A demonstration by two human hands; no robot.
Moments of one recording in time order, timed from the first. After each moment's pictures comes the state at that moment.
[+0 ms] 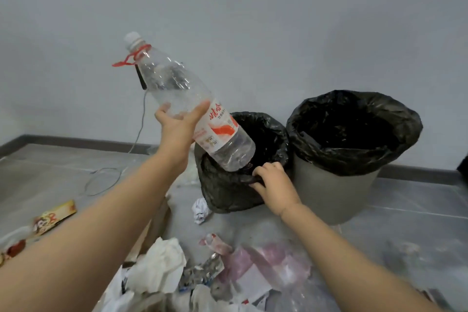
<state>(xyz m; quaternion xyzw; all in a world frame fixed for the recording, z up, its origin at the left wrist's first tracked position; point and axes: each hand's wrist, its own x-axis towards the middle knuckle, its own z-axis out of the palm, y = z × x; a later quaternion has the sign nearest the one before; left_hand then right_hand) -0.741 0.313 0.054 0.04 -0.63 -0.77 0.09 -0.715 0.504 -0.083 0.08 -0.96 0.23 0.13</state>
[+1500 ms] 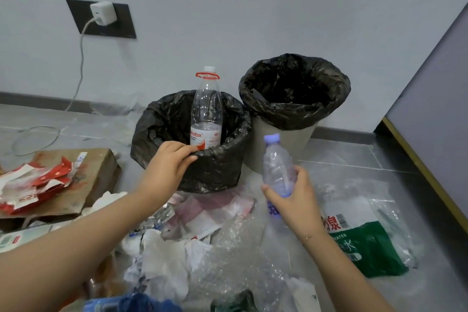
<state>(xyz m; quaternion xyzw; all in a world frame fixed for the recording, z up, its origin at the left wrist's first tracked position) -0.664 0.333 -0.090 -0.28 -0.91 -0.24 0.17 -0.547 0.591 -0.108 -0.19 -0.88 0.41 0.16</state>
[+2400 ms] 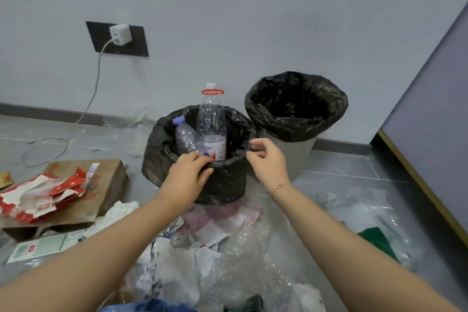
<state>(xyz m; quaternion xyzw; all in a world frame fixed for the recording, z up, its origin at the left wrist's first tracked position) -0.658 0.341 -0.078 -0.25 -0.93 -0.24 0.12 -0.625 0.532 -0.050 -0.13 -0.83 0.52 0.17</state>
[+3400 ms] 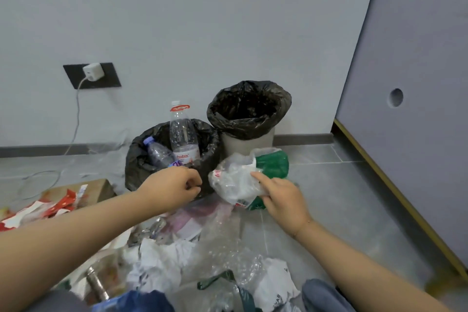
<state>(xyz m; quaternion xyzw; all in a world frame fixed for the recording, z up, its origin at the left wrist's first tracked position) -0.561 0.381 0.019 -0.31 -0.95 -0.07 -0.06 -0.476 0.628 -0.073 0.04 -0.95 0.16 0.26</state>
